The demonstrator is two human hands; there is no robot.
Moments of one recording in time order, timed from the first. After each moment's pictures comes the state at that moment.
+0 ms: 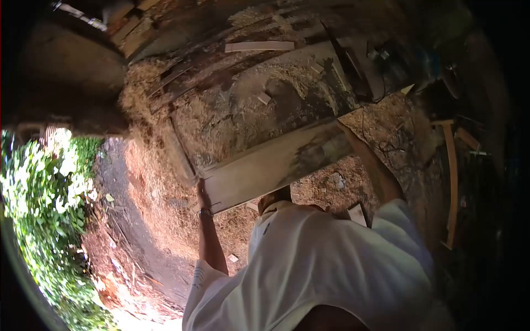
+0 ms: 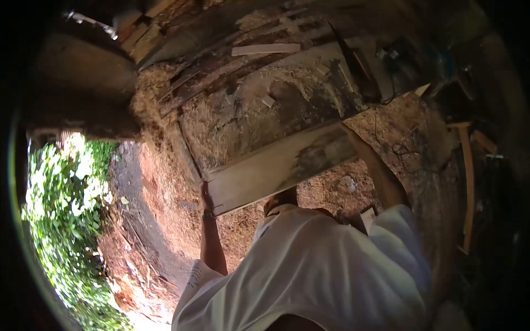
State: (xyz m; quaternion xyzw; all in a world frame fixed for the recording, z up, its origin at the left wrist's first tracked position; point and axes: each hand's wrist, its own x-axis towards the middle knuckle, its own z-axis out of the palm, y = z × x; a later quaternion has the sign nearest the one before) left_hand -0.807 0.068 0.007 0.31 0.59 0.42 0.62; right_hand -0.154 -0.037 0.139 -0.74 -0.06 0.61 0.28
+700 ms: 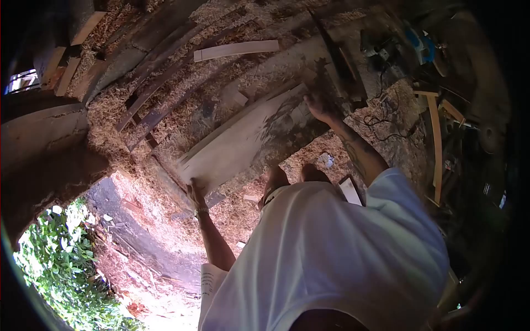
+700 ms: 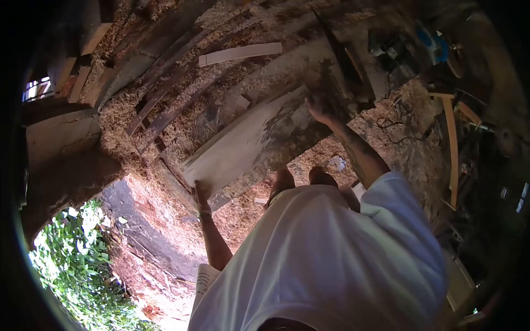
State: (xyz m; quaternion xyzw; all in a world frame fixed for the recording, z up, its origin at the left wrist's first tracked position) left_hand -0.716 0.250 0.037 0.35 0.73 0.25 0.53; right_hand -0.123 0.180 0.093 -0.83 -0.46 0.24 0.21
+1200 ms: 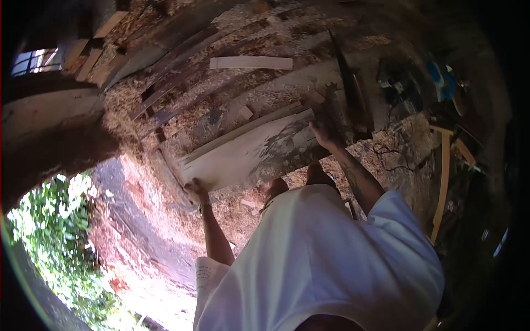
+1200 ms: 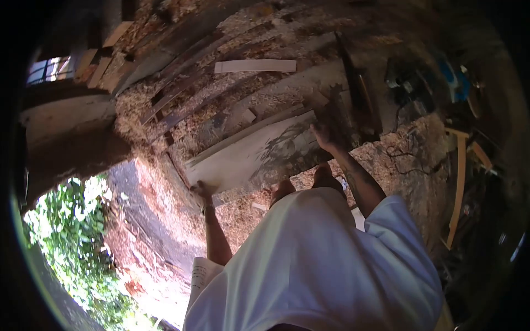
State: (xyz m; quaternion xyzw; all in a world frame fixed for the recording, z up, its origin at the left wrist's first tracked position) left_hand -0.660 0.225 0.055 0.47 0.87 0.13 0.11; right_hand -0.096 0.168 0.096 -0.78 -0.43 0.36 0.27
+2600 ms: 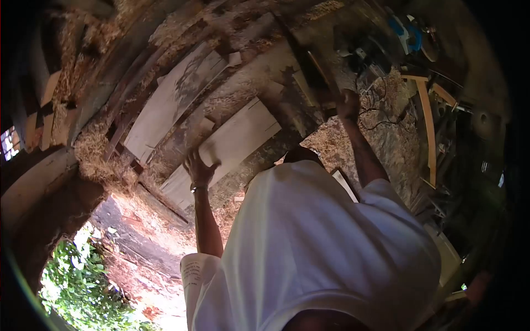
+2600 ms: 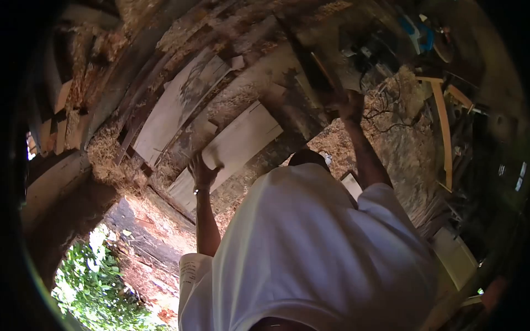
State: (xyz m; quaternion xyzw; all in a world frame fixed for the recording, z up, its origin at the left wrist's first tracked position) left_hand -0.470 0.323 0.076 0.82 0.50 -0.10 0.24; right_hand 0.048 0.096 0.153 -0.92 -0.30 0.08 0.25
